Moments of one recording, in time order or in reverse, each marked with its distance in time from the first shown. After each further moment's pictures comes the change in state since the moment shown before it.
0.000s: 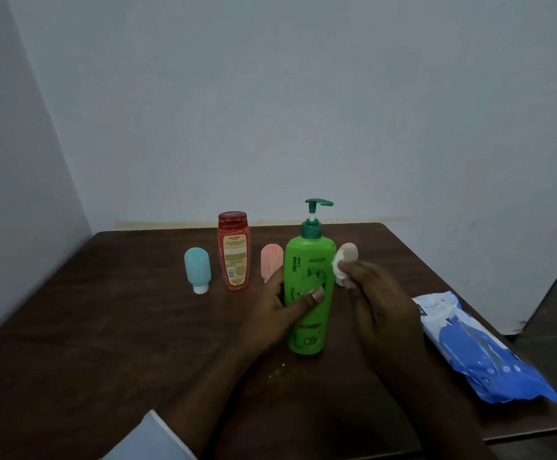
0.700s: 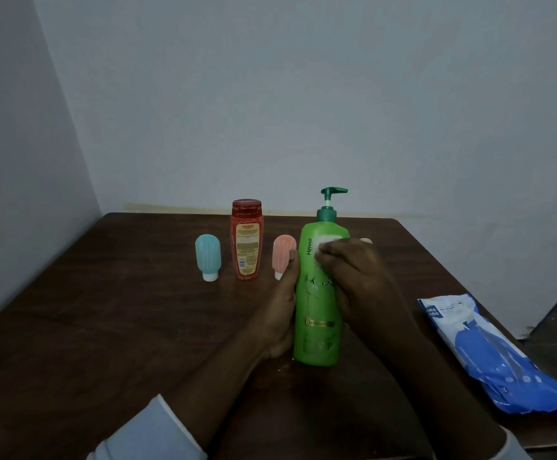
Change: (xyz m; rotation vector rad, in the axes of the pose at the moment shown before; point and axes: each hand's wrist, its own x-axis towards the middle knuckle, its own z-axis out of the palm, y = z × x) left_hand 0.003 0.005 0.009 -0.716 -0.055 -0.322; right_hand 0.036 0.010 0.035 -0.227 -0.245 -0.325
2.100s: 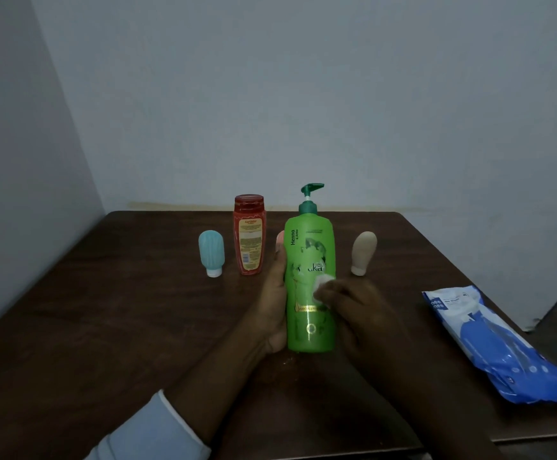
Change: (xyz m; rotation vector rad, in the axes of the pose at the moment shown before) left_hand 0.001 0.005 -0.013 -0.036 0.028 -0.061; right_hand -0.048 -0.032 0.000 0.216 -0.074 0.125
